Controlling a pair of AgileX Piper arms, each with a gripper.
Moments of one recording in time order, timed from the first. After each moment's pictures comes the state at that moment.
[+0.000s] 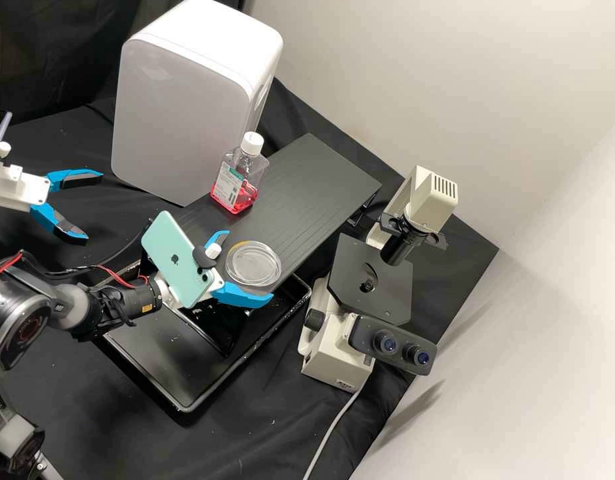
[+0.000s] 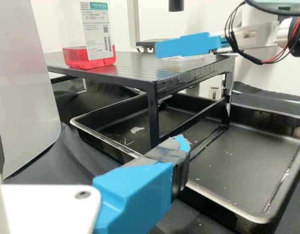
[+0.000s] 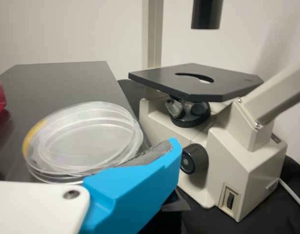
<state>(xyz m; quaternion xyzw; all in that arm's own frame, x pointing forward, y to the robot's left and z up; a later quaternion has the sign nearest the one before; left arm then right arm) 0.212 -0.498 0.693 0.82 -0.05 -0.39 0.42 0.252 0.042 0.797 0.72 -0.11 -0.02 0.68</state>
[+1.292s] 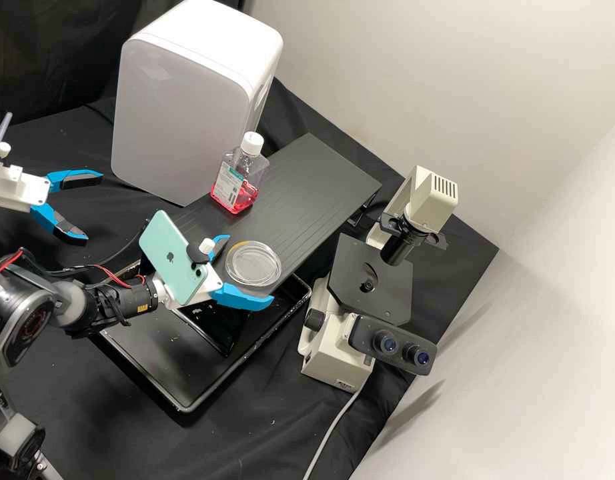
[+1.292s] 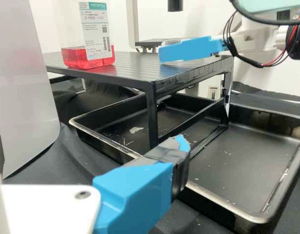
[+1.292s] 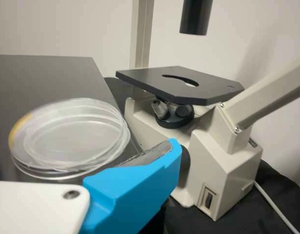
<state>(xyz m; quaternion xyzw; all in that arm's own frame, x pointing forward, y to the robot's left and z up) 0.212 -0.498 0.693 0.82 -0.05 -0.39 0.41 0.250 0.041 0.793 0.69 -0.14 -0.03 0.71</state>
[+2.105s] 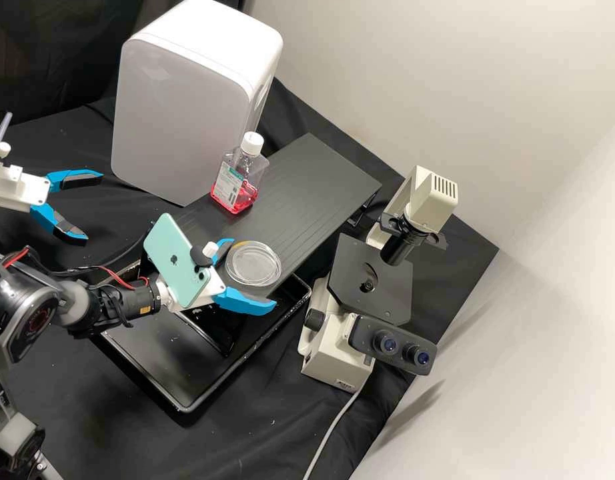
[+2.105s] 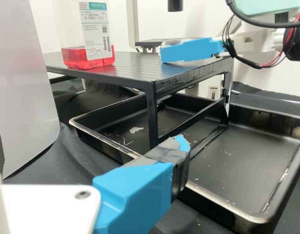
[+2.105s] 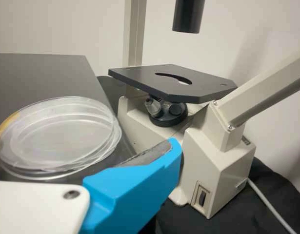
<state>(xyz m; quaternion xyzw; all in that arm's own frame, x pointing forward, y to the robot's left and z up) 0.212 -0.498 0.693 0.82 -0.05 -0.39 0.41 0.254 0.038 0.795 0.69 -0.15 -0.03 0.71</state>
